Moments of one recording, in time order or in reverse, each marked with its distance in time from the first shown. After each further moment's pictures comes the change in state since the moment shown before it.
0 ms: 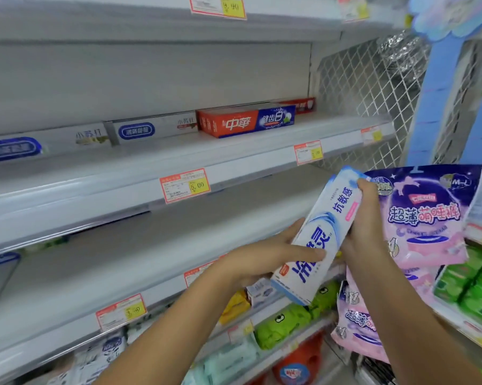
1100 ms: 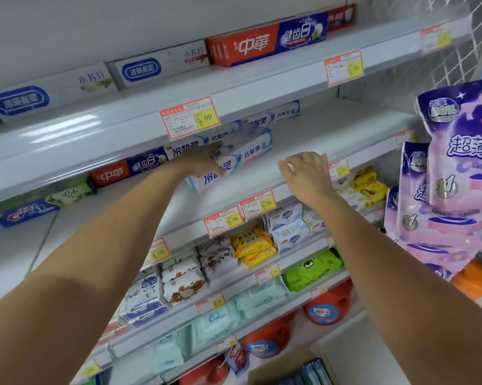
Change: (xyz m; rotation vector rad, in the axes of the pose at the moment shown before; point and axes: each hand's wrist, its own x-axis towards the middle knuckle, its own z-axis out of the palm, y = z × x) left_hand 0.003 -0.057 -0.194 0.956 0.606 -0.554; right_hand 0.057 0.136 0.004 -1.735 -0.352 -0.494
